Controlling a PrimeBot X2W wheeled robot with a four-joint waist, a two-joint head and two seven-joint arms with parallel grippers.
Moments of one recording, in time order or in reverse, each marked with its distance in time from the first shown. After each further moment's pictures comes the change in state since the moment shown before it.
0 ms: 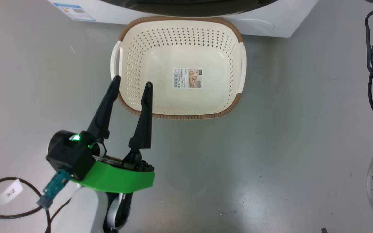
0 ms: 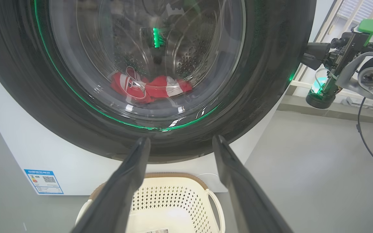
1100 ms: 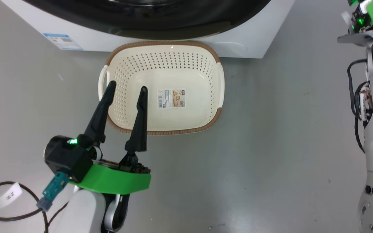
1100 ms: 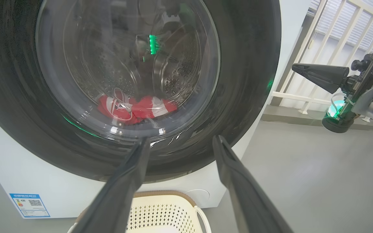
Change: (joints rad) left arm 0.020 0.001 0.022 0.014 0.018 -0.001 0.000; right arm 0.235 0.006 0.017 -0.154 0.029 0.001 -0.148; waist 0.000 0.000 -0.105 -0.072
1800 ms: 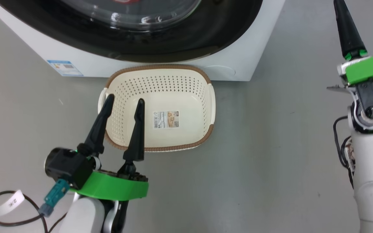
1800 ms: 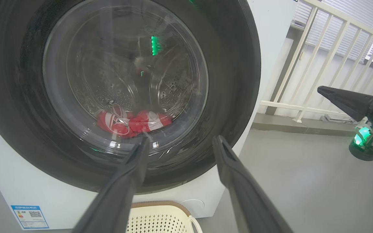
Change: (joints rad) left arm 0.053 0.001 0.013 0.016 0.000 0.001 0.000; right arm 0.286 0.002 0.041 -0.163 -0.131 0.000 -0.270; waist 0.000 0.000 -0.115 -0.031
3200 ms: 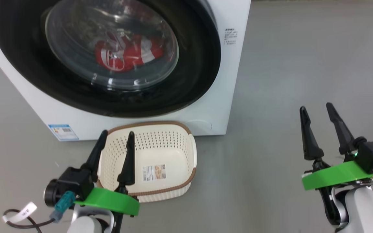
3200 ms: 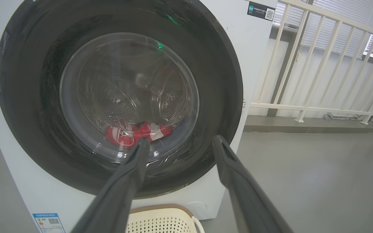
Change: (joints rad) left arm 0.080 0.000 0.045 0.184 0.037 0.014 0.004; right arm 0.486 0.020 0.062 -0.108 -0.837 0.000 -0.375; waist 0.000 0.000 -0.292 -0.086
